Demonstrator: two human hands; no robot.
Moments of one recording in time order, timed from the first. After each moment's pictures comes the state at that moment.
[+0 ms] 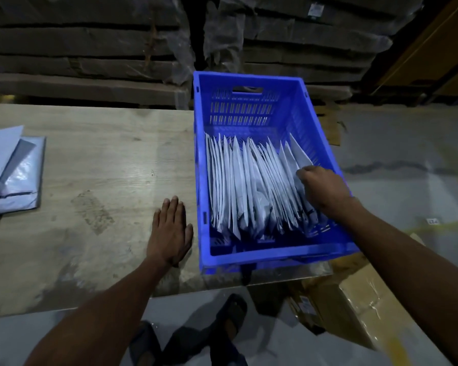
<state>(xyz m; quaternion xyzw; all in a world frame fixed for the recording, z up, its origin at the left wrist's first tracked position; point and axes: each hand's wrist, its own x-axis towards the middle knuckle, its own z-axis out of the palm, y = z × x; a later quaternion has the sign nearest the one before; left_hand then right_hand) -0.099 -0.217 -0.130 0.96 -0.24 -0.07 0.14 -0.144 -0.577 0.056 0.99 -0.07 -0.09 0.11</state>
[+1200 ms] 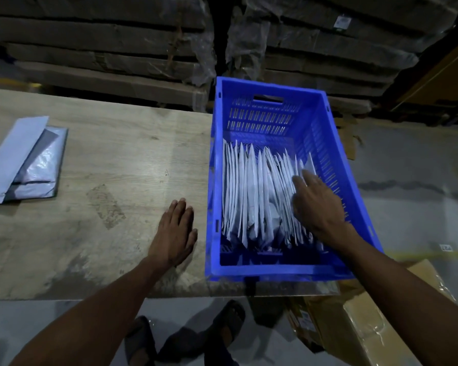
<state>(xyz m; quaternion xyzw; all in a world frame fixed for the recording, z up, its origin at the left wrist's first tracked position) -0.096 -0.200 -0.126 0.94 -0.26 -0.07 0.19 -0.137 -0.534 0.045 1.00 -0.05 -0.02 0.07</state>
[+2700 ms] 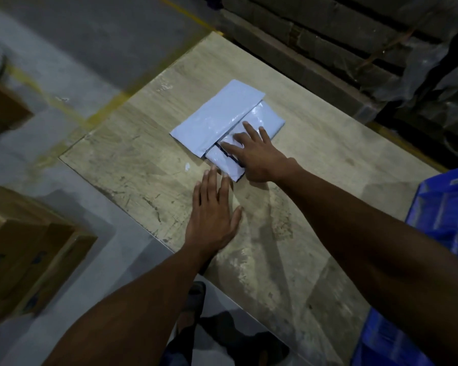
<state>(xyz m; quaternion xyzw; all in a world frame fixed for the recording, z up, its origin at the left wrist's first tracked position) -0.059 0.054 -0.140 0.99 0.08 0.06 0.10 0.138 -0.037 -0.075 0.87 0.48 -0.11 0.07</state>
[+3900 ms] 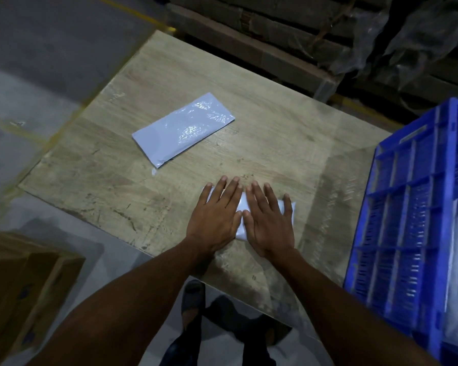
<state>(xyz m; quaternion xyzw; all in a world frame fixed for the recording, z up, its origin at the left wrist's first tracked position) -0.044 0.015 -0.135 0.99 -0.14 0.00 0.05 -0.035 -0.163 -0.122 0.98 0.18 -0.04 -0.04</state>
